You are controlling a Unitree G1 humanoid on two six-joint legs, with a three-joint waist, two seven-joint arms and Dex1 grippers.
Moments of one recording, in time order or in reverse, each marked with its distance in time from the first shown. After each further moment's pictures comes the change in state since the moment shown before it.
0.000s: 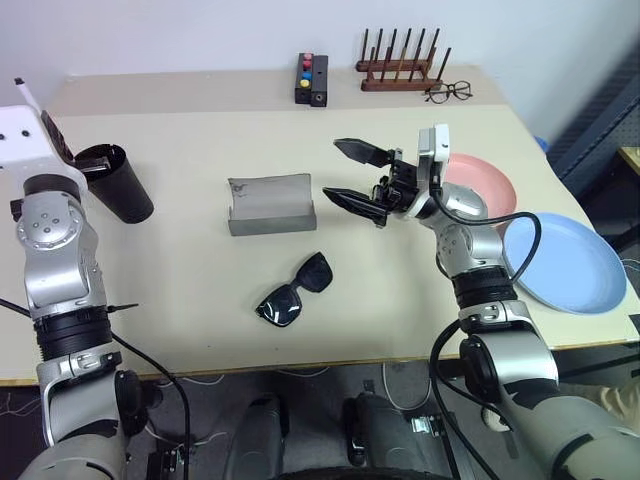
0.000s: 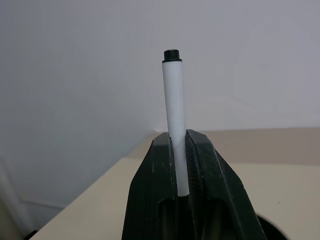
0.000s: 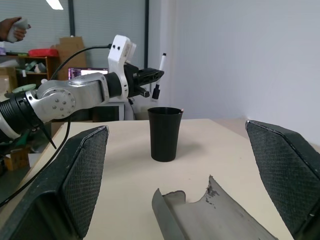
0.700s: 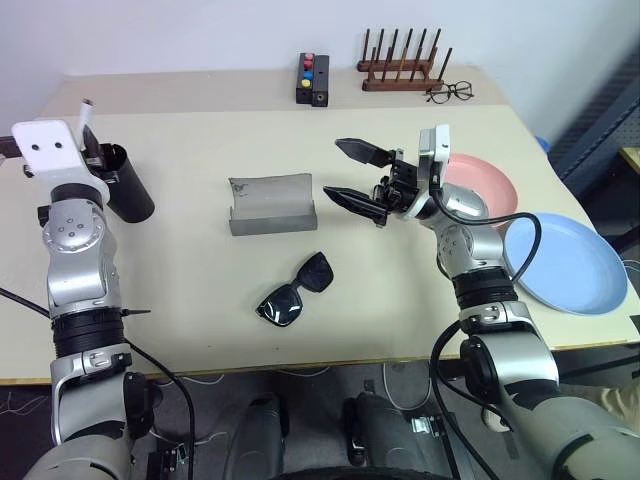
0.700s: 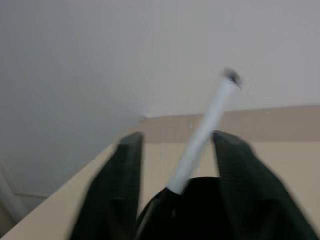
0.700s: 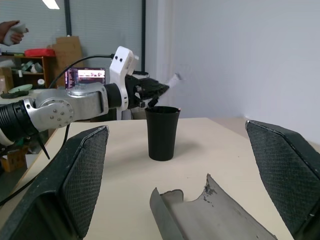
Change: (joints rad) left arm 0.015 -0.028 -0.040 0.052 0.021 -0.018 0.005; right arm 0.005 -0.003 0.000 -0.002 -0.002 0.000 -0.015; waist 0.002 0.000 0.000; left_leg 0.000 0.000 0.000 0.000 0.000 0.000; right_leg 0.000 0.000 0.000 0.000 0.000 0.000
